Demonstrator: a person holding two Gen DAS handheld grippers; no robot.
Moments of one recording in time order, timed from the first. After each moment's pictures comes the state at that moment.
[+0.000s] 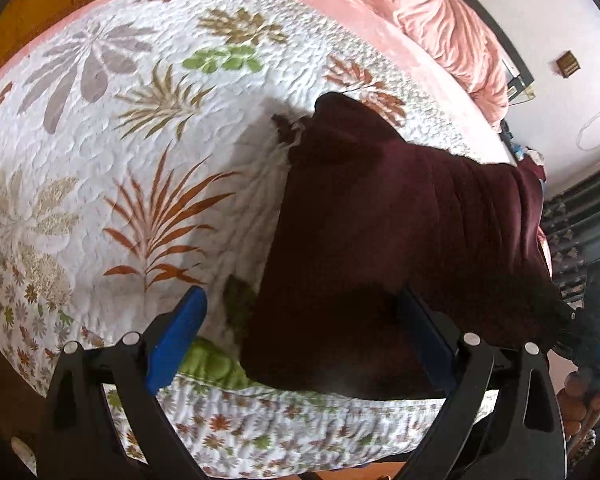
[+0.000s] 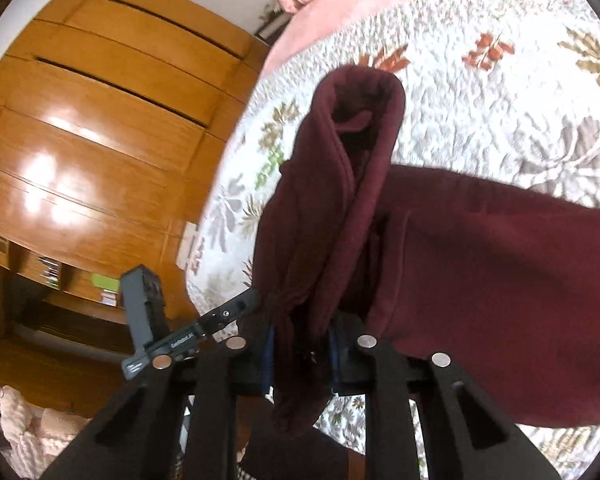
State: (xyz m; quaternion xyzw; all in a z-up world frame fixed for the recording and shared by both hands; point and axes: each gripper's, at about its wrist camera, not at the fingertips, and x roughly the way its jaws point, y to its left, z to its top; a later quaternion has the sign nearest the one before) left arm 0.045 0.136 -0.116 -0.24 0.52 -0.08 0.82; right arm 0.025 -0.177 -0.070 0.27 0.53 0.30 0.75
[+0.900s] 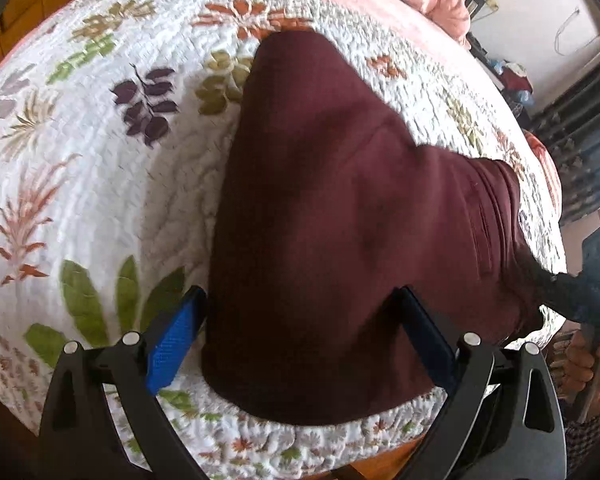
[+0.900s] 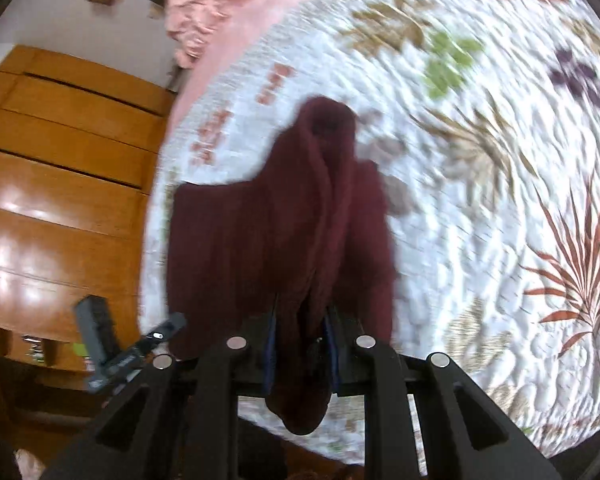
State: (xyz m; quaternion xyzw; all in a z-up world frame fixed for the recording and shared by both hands) left arm 0.060 0.007 -0.143 -0.12 0.57 -0.14 0.80; right arm -0.006 -0.346 -0.141 0.33 0.55 0.14 0.75
